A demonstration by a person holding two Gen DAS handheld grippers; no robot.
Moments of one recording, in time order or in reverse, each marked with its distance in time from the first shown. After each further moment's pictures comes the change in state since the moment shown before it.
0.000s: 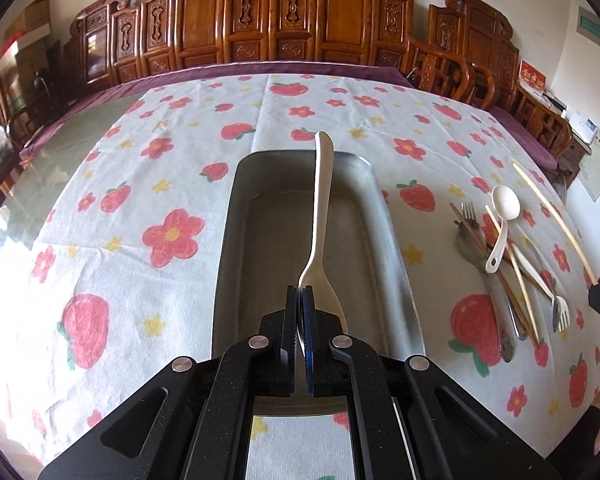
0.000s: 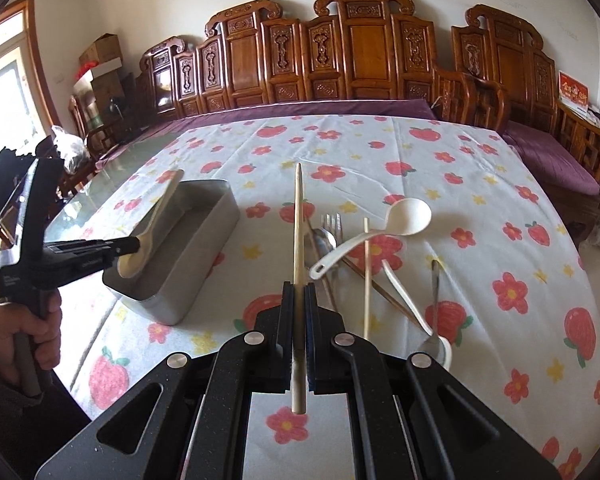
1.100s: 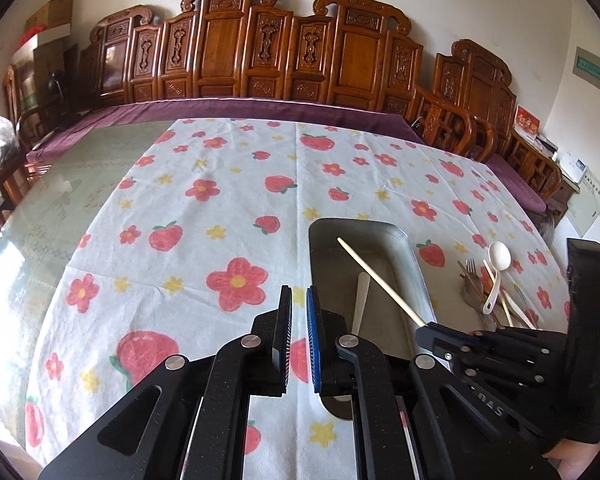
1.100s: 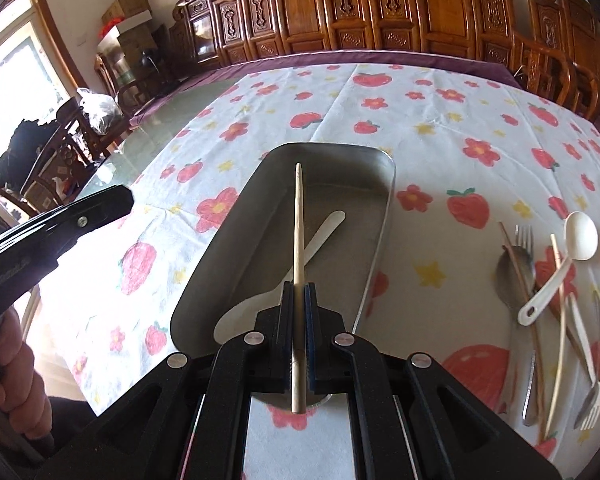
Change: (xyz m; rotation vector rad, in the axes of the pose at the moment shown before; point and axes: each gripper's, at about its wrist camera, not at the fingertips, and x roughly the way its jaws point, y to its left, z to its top) left arm -0.054 0.072 0.023 -0.057 -0.136 -0.049; right arm 0.123 0.141 0.044 -0.017 0.208 0.150
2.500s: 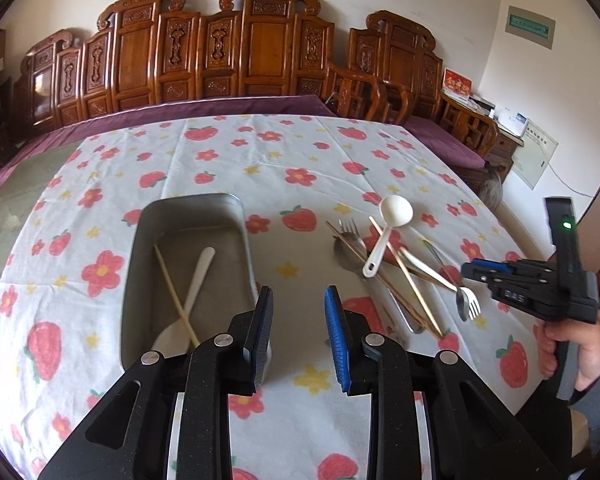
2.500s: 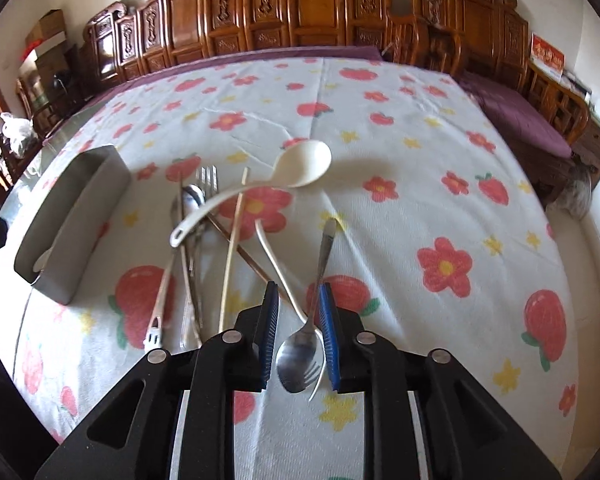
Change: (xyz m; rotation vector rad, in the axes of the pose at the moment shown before) left arm -0.003 -0.144 -0.042 0.162 0.028 -0.181; right arm -0.095 -0.232 -0.071 0.121 -0.007 -0.290
